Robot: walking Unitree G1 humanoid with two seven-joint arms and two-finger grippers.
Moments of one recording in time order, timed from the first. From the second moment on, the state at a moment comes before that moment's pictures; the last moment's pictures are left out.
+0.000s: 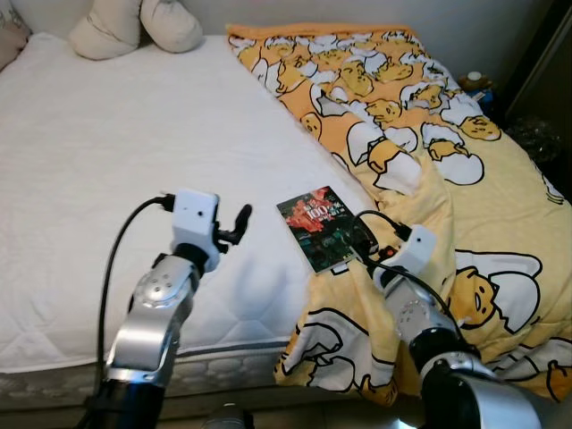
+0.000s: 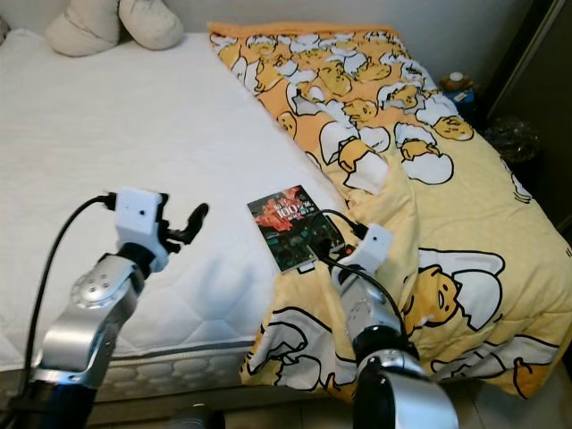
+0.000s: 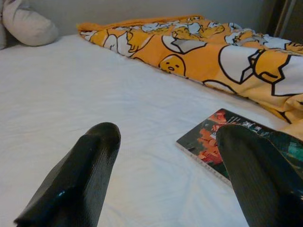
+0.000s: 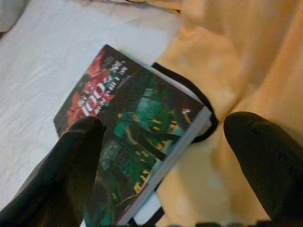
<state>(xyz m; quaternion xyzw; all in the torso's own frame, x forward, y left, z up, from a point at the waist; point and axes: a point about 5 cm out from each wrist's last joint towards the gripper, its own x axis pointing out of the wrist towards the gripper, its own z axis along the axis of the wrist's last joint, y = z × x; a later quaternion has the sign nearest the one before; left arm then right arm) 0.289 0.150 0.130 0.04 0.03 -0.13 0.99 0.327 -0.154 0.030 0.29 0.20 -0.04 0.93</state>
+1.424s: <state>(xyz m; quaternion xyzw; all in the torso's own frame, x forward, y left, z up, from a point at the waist) 0.270 0.149 0.131 0.04 0.05 -0.12 0.99 0.347 -0.125 0.048 0.22 0.23 0.00 0.95</state>
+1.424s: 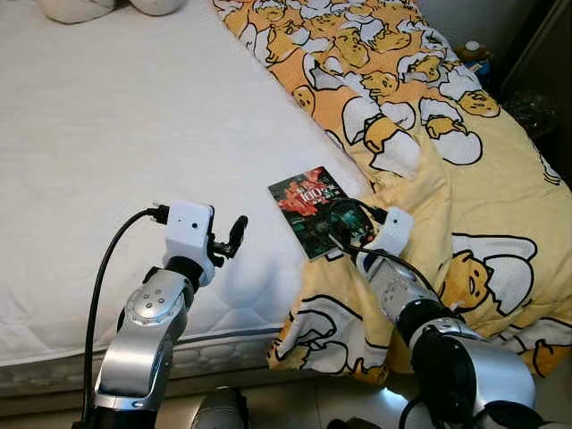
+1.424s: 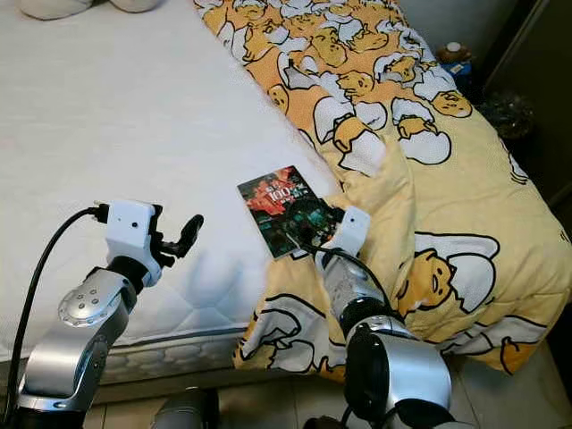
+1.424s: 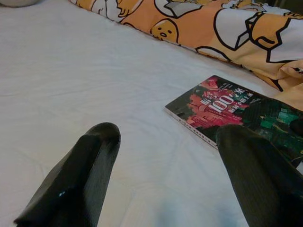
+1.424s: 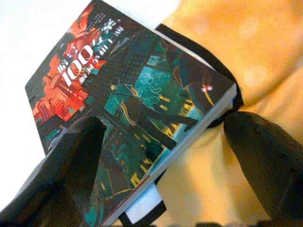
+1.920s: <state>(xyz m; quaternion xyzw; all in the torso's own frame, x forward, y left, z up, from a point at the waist) 0.269 0.150 0.134 0.05 0.05 -0.12 0.99 0.355 -0.108 0.062 0.20 0.20 0.03 0.96</state>
